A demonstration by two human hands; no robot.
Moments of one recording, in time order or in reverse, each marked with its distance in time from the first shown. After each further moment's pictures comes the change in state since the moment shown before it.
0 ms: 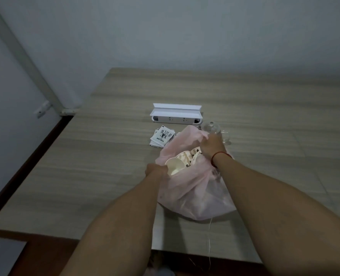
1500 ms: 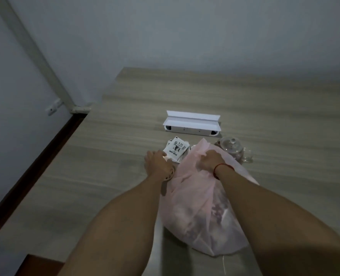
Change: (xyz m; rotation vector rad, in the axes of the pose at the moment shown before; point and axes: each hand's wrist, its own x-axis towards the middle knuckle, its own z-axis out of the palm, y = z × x) left_hand 0.059 0.067 -0.035 0.422 0.184 0.382; right_hand 0.075 -0.025 0.058 -0.230 -0.271 0.036
